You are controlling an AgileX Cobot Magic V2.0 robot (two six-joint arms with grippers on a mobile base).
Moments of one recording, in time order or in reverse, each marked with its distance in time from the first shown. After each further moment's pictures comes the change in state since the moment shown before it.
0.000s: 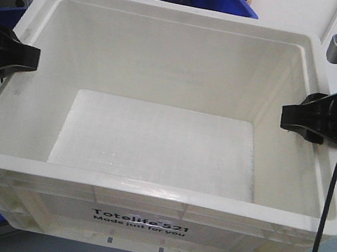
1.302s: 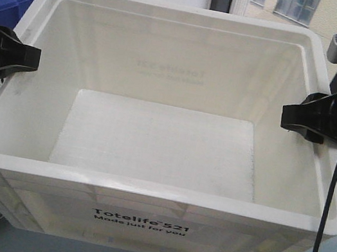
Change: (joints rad) left arm 0.000 0.000 0.000 0.000 0.000 0.000; right arm 0.000 0.000 0.000 -0.001 -0.002 0.000
